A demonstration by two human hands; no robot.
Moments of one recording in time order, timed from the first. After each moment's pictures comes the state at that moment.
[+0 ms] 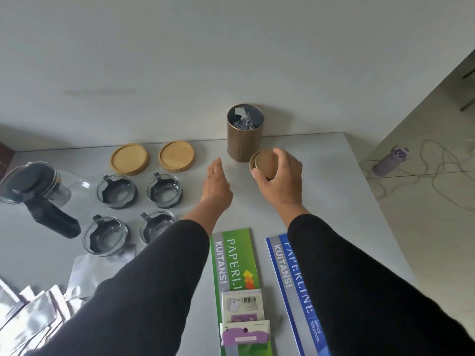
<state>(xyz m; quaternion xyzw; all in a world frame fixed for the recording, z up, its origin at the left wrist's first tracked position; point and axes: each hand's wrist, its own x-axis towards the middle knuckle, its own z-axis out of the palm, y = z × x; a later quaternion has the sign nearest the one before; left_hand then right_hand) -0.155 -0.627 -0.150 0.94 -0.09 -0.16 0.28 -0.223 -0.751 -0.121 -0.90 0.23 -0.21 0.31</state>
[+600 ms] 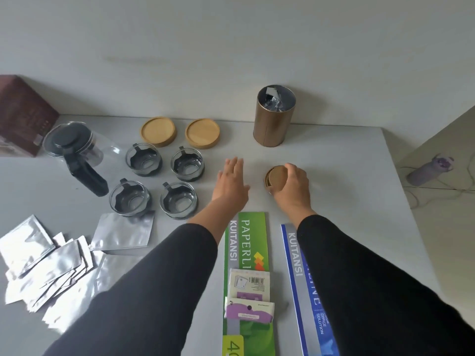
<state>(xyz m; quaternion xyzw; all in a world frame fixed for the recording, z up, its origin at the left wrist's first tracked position) -0.196 -0.602 -0.153 0.96 -0.13 -0.14 0.22 -0.237 -0.744 -0.166 -0.92 0.23 -0.02 0.33</state>
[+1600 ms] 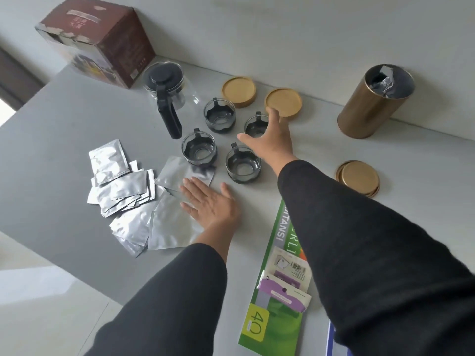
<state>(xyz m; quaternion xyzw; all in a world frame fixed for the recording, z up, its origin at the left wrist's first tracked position) -0.282 -0.501 -0.202 0.89 0.40 -0.09 0.22 -0.160 -0.594 -0.145 -0.91 0.04 0.07 0.42</state>
